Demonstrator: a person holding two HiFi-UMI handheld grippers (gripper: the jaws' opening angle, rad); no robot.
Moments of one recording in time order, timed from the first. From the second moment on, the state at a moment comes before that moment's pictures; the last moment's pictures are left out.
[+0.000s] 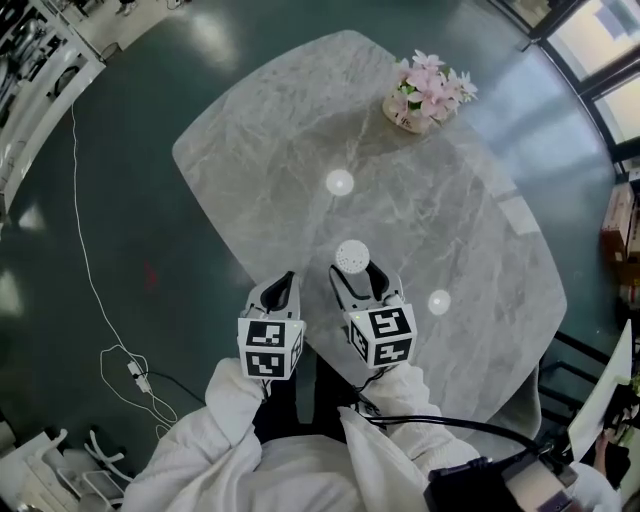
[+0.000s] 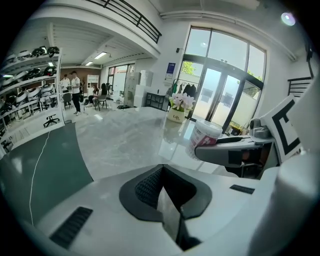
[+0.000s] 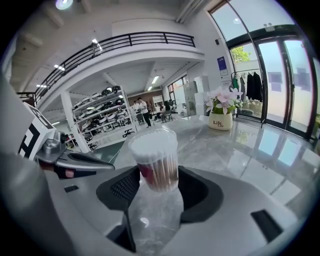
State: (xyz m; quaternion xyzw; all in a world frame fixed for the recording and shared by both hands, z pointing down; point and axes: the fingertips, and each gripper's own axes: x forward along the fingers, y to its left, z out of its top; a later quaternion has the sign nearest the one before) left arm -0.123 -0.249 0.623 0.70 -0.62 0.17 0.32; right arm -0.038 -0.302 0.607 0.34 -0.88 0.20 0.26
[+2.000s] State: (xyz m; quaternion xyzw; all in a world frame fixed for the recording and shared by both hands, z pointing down) left arm -0.057 -0.148 0.470 0.83 -0.52 0.12 0.18; right arm 0.032 -0.144 0.471 0.49 -0.84 0.18 0.15
